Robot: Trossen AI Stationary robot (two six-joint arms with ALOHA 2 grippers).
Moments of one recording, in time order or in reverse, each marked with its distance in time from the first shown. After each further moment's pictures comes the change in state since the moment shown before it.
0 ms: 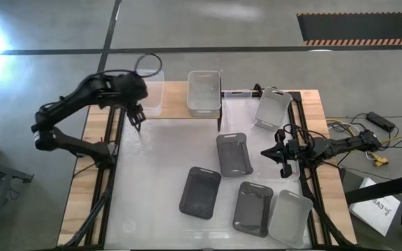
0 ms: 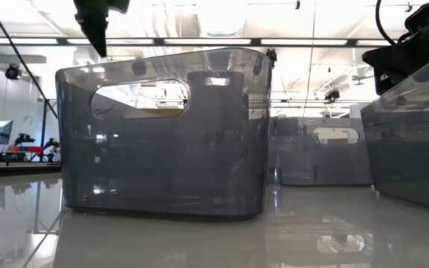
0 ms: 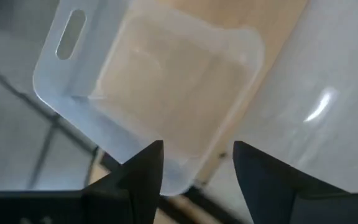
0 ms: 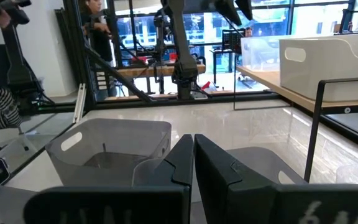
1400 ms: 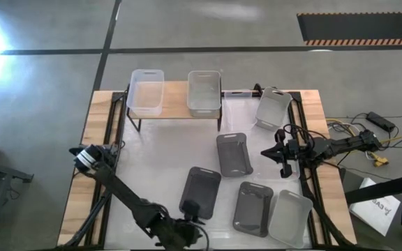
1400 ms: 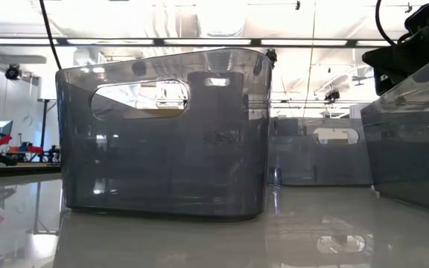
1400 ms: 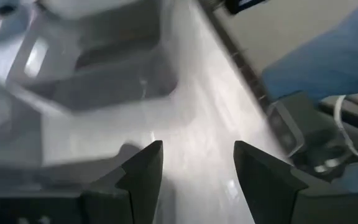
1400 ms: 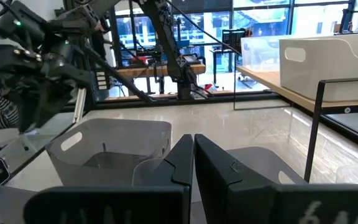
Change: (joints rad) left arm -1.187 0.735 -0.082 1.182 -0.153 -0.228; right arm 0.000 0.000 0.000 0.000 0.000 0.000
